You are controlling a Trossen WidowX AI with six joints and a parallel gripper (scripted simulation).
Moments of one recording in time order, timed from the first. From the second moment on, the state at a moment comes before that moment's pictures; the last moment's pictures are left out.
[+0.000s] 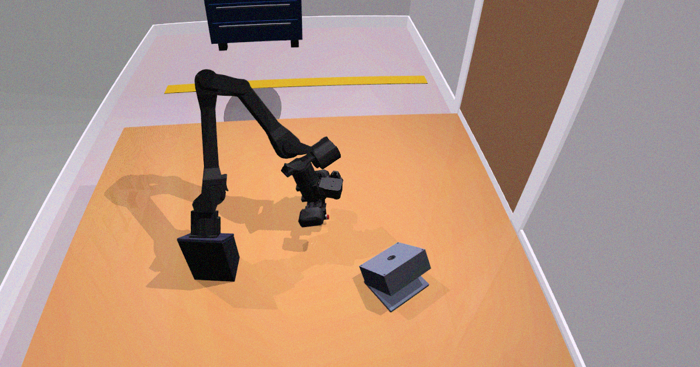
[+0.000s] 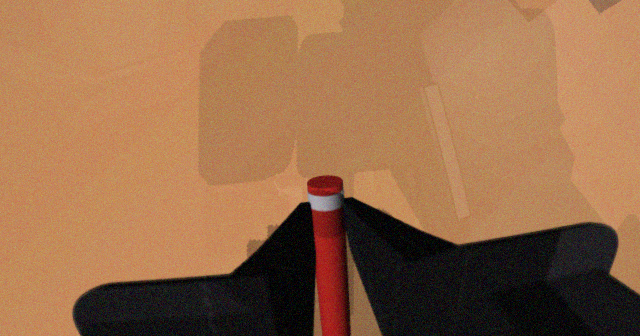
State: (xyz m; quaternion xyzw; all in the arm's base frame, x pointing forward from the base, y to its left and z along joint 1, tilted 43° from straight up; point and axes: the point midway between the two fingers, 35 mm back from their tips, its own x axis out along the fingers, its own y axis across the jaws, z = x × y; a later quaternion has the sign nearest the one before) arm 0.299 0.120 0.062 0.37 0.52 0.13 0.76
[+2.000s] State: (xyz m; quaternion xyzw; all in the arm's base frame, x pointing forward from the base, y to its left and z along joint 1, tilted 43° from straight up) arm 0.263 0.116 0.076 0.38 0.31 0.03 0.87
